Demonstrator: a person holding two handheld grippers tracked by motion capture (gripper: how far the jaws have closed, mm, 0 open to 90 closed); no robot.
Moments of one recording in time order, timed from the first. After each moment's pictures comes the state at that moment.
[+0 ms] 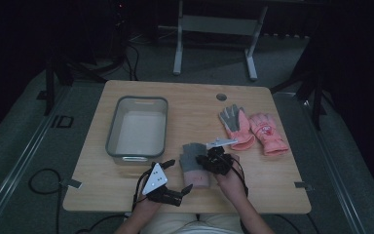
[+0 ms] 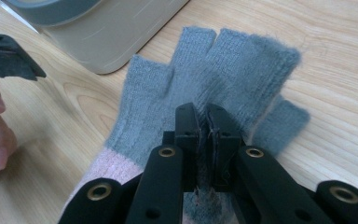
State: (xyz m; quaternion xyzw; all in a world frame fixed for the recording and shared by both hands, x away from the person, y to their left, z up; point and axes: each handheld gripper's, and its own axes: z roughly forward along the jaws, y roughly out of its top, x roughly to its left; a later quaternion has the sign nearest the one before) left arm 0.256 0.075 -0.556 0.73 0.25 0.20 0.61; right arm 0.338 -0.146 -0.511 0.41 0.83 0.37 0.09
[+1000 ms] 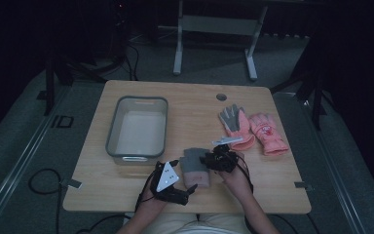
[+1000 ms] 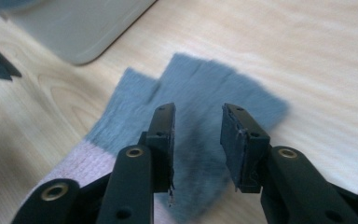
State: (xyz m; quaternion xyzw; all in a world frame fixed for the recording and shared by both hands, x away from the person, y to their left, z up) left arm 0.262 0.053 -0.547 0.78 0.26 0.21 0.52; right arm 0.353 -0.166 -0.518 0.42 0.83 0.37 0.09
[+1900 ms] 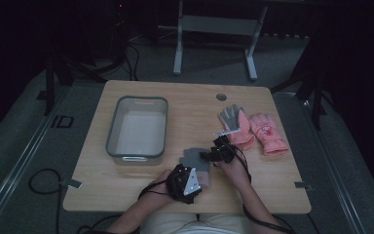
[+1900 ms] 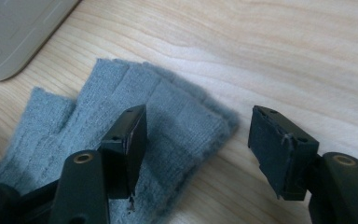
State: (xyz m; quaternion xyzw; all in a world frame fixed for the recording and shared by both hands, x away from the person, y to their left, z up) left arm 0.280 0.012 -0.566 0.90 0.10 0.24 0.35; right arm 0.401 -0.173 -0.547 0.47 0.82 0.33 0.06
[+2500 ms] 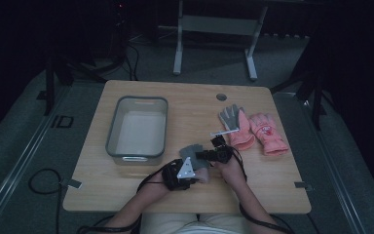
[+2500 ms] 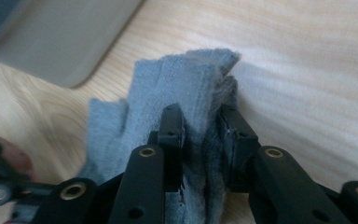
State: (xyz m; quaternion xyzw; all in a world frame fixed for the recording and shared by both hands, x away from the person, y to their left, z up) left arm 0.308 0.029 -0.552 0.90 0.13 0.14 0.39; right arm 0.398 -0.163 -0.542 0.46 0.80 0.38 -0.02
